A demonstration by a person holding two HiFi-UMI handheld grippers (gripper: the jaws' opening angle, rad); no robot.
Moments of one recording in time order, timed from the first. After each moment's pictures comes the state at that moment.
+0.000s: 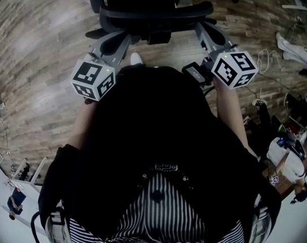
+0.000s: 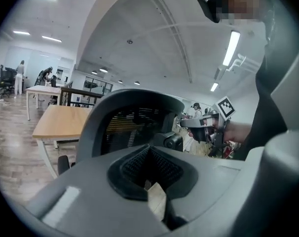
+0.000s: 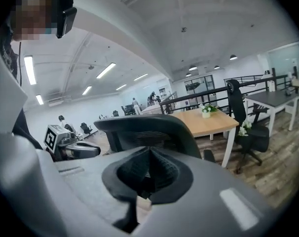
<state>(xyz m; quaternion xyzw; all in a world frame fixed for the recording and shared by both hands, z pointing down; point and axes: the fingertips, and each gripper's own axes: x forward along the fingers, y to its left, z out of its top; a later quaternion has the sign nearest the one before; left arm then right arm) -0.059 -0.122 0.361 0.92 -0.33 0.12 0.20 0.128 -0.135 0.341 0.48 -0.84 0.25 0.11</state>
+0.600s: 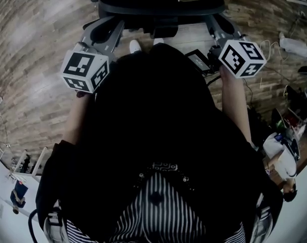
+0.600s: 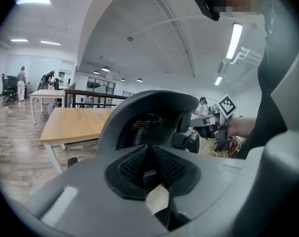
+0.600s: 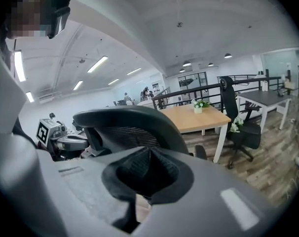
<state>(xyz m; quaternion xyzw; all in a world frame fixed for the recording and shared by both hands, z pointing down) -0.074 -0.148 0.366 0.91 -0.35 0.16 0.18 0.154 -0.157 0.363 0.51 -0.81 0.26 0.14</state>
